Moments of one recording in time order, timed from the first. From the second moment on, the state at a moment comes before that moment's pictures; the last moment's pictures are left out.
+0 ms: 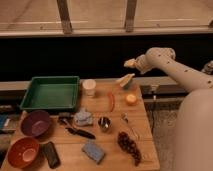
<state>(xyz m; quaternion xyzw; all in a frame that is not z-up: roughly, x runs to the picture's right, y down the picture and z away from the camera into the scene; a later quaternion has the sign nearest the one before) 0.184 -0.127 0.888 -0.13 -0.06 0.82 0.56</state>
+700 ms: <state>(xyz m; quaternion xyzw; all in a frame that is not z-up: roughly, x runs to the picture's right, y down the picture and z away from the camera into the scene) 0.148 -0.147 0.862 -0.17 -0.07 0.77 0.61</state>
